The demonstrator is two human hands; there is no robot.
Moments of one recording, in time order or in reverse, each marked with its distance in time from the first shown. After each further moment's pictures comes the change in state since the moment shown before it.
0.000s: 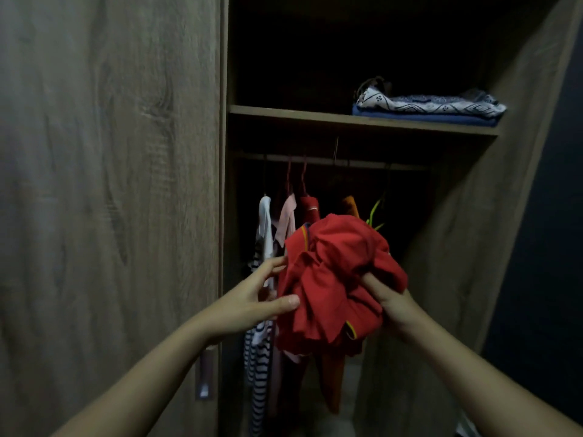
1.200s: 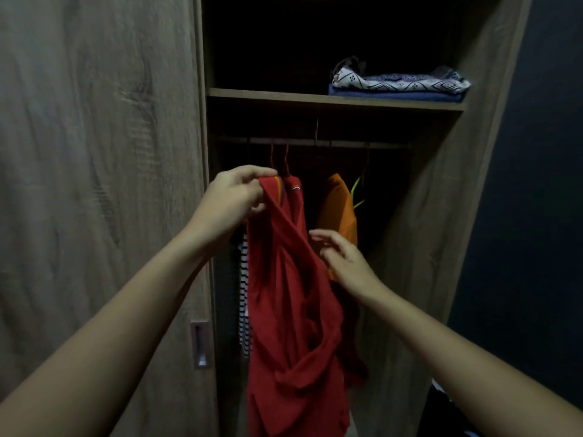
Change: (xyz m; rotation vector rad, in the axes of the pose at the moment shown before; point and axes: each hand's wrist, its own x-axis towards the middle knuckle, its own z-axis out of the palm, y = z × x) left_hand 0.012 0.110 0.002 -0.104 0.514 0.123; right_hand -0.020 -0.009 0.023 -0.472 -0.116 -0.040
